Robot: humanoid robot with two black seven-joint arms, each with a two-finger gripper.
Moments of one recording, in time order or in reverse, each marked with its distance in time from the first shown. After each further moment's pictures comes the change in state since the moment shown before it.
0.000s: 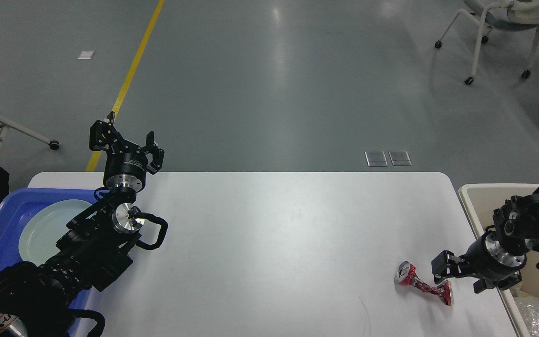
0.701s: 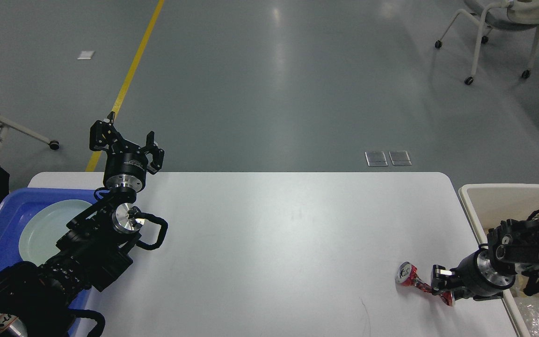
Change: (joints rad) left arm 0.000 0.000 0.001 0.000 0.000 0.000 0.000; right arm -0.124 0.006 0.067 -0.008 0.013 -0.149 0.009
